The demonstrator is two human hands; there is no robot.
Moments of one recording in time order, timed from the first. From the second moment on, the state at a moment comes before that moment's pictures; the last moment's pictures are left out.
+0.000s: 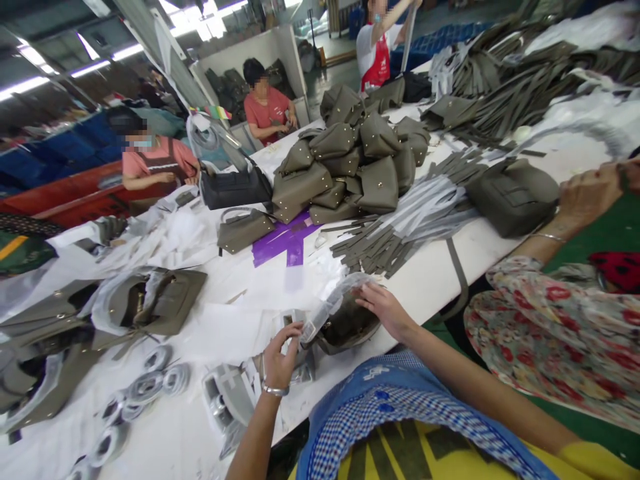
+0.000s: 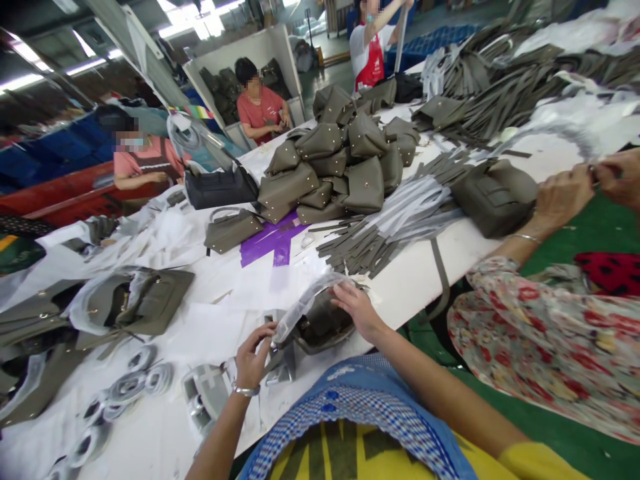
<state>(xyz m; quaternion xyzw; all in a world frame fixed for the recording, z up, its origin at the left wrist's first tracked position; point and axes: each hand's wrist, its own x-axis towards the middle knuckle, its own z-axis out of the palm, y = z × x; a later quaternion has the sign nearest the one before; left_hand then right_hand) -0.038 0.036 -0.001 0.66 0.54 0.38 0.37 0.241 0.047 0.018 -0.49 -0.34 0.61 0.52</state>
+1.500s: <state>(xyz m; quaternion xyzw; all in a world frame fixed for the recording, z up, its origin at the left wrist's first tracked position) 0.097 0.057 -0.004 0.57 0.50 0.35 0.54 0.255 0.010 -0.065 -0.64 -0.61 0.31 0.35</state>
